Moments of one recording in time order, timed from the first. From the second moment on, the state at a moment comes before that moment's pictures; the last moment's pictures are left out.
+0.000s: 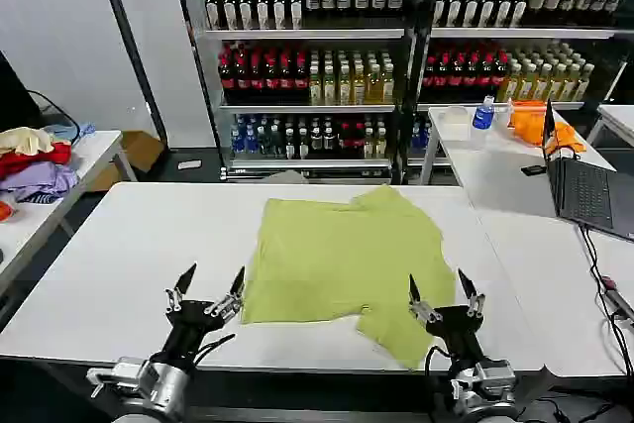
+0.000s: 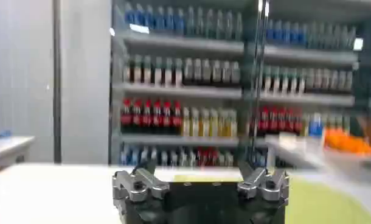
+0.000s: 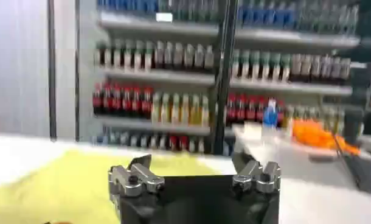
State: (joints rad) left arm 1.52 -1.19 -0.43 -2.24 -0.36 0.34 -0.18; right arm -1.54 1.23 0.37 2.21 0.17 -0.43 0.28
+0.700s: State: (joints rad) left arm 1.36 -1.17 -0.30 -2.01 -0.34 0.54 -0.20; right arm -1.52 1.26 0.30 2.10 0.19 -0.55 0.33
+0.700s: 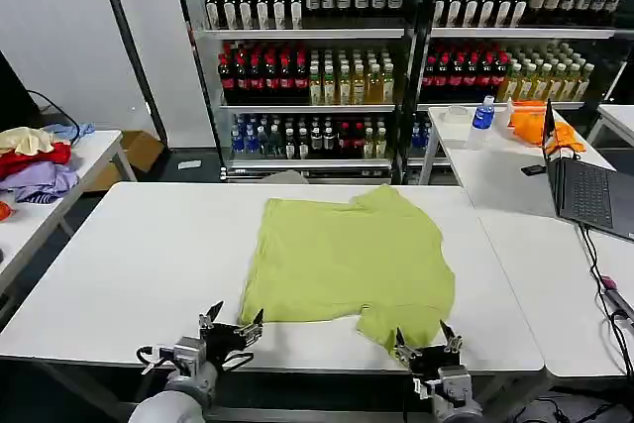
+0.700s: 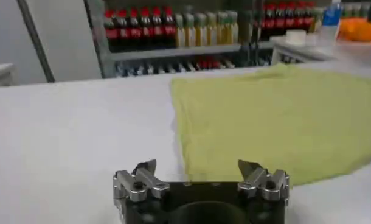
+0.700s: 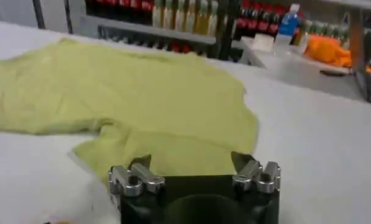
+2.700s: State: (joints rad) left arm 1.45 -1.10 -0.38 -2.21 -0.43 0.55 -0.17; right arm -1.51 1.10 0.42 2.27 0.25 -0.48 0.27
